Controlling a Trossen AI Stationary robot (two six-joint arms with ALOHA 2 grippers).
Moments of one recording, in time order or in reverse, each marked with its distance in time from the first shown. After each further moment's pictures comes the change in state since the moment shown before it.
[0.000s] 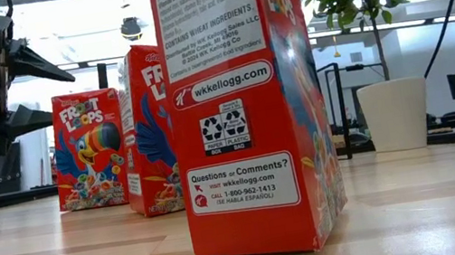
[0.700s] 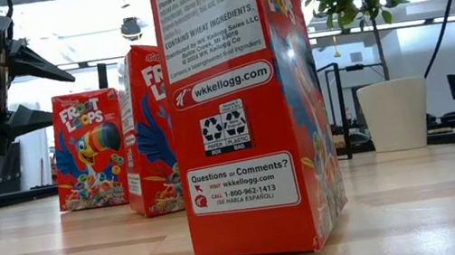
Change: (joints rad) left arm 0.000 0.000 0.000 0.000 -0.002 0.000; right arm 0.001 -0.001 0.125 -0.075 0.024 0.011
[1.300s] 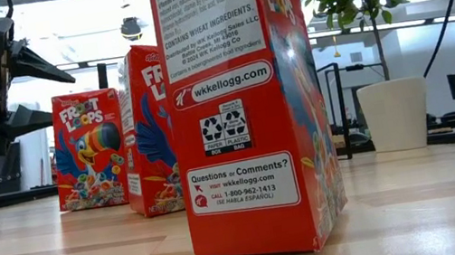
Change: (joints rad) left arm 0.000 0.000 0.000 -0.004 -0.023 0.010; right arm -0.111 0.000 -0.049 -0.209 -0.025 0.113
